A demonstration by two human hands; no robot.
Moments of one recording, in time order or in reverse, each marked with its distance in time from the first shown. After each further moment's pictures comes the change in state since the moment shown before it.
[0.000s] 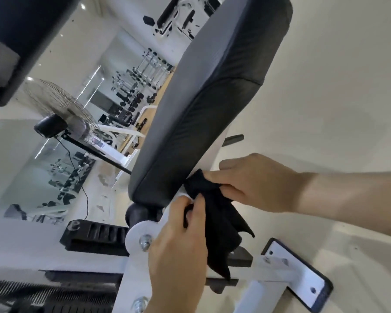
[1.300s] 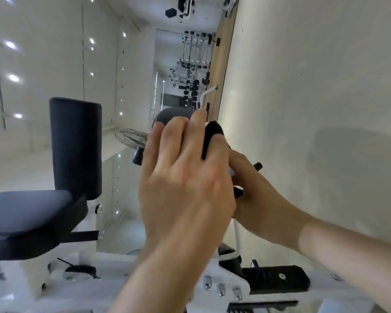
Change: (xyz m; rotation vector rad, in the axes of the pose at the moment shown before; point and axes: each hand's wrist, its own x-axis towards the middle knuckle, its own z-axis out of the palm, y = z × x) left_hand 0.203 0.177 -0.112 0.553 -0.130 0.404; right_hand 0.004 0.066 -0.055 1.560 0.632 0.338
